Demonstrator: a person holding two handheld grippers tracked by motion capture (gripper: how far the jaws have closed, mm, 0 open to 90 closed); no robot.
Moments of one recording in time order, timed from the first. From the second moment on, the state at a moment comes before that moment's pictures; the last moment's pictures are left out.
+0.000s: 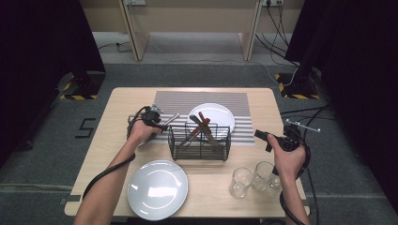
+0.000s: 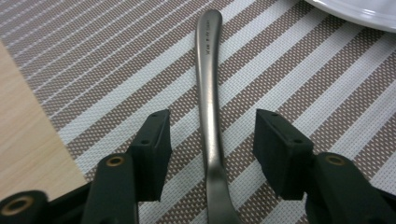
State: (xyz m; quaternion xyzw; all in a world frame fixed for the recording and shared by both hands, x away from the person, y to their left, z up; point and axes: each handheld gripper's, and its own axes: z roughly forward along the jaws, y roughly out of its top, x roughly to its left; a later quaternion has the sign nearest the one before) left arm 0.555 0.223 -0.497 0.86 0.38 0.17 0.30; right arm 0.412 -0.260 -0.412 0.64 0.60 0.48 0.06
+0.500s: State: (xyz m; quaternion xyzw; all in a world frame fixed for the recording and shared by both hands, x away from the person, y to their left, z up) left arm 0.538 0.230 -0.491 0.85 0.40 0.17 0.31; right arm 0.413 -0.259 -0.415 0.64 0.60 0.48 0.06
